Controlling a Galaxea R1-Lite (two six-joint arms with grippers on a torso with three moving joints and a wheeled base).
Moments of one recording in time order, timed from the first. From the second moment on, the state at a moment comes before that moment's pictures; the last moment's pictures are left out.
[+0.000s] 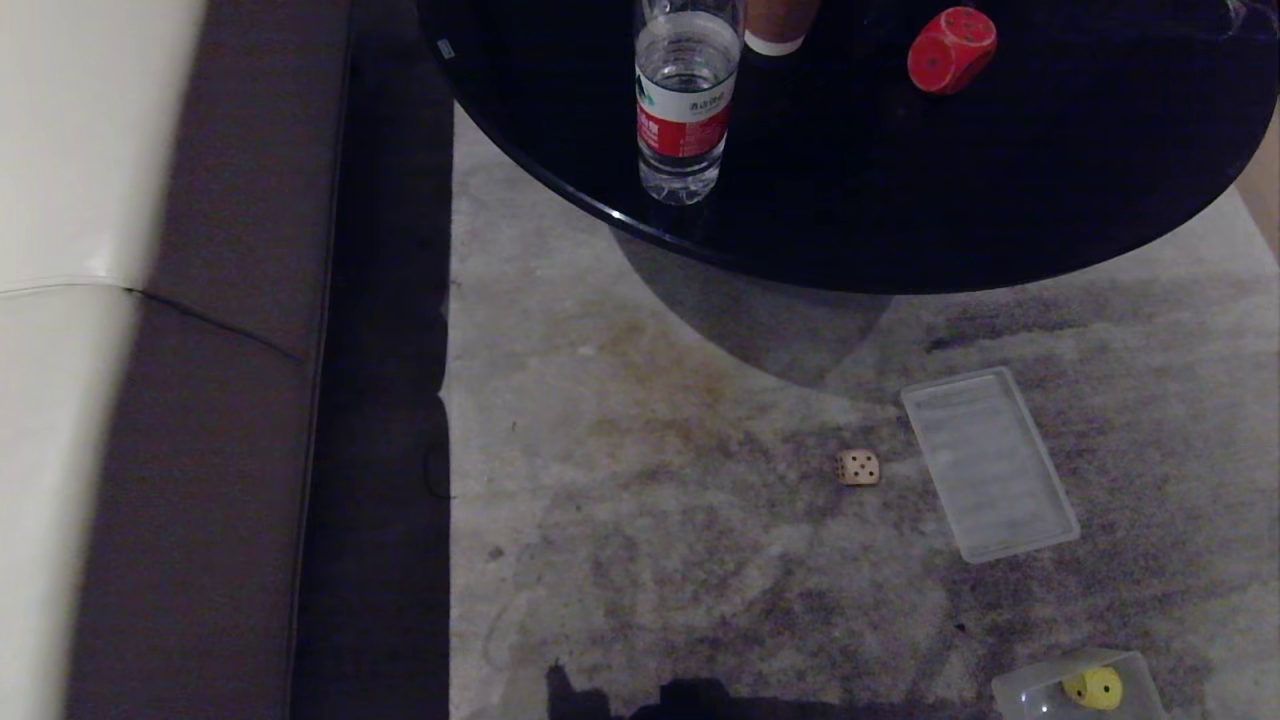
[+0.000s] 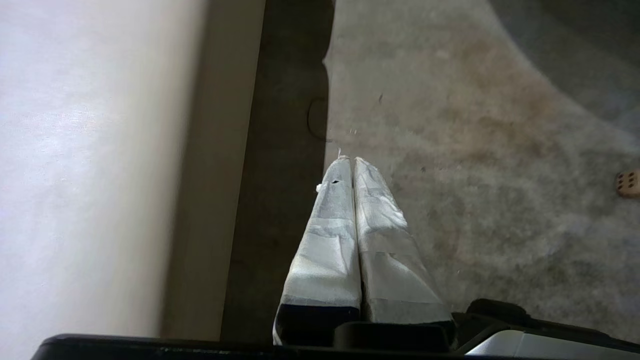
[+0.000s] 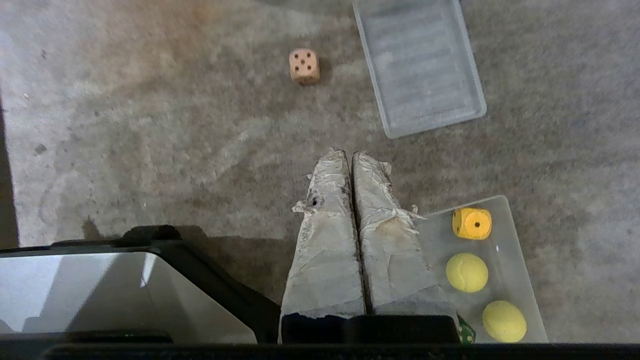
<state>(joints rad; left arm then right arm) 0.00 0.00 0.00 -0.01 0.07 -0.15 0.01 0.00 -0.08 0.22 0.00 0.05</state>
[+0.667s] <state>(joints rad) 0.00 0.00 0.00 -0.01 0.07 -0.15 0.01 0.00 -0.08 0.22 0.00 0.05</state>
